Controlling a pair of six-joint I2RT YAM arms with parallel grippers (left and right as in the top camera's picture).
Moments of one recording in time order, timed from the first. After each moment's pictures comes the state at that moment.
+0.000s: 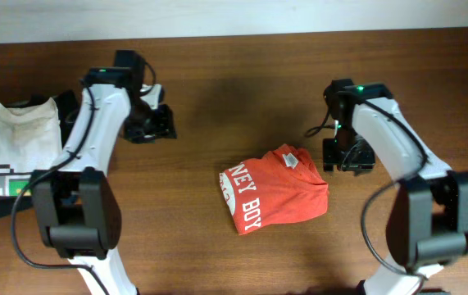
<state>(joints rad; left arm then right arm) -0.08 2.01 1.71 -1.19 0.23 -0.12 0.12 1.85 1.44 -1.34 0.07 0.23</state>
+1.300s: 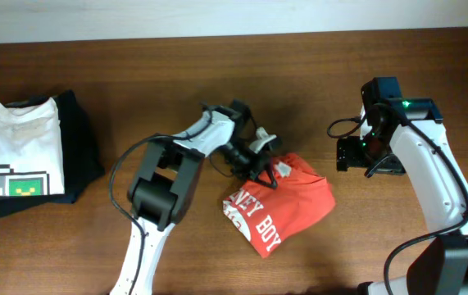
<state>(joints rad) -0.51 2.42 1.72 -1.03 0.96 0.22 0.01 1.61 1.34 -1.26 0.07 0.15</state>
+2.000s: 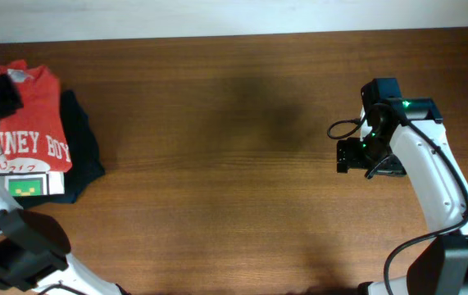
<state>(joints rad) 0.51 1.94 2.11 -1.25 0.13 0.10 0.01 1.61 1.34 -1.28 0.07 0.15</state>
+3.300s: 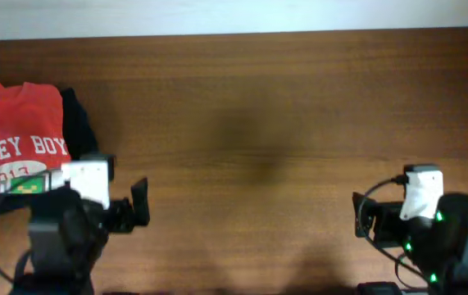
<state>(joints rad) -0.06 0.68 0.99 -0.94 0.04 -0.05 0.01 0.62 1.06 -1.16 -0.10 0.06</state>
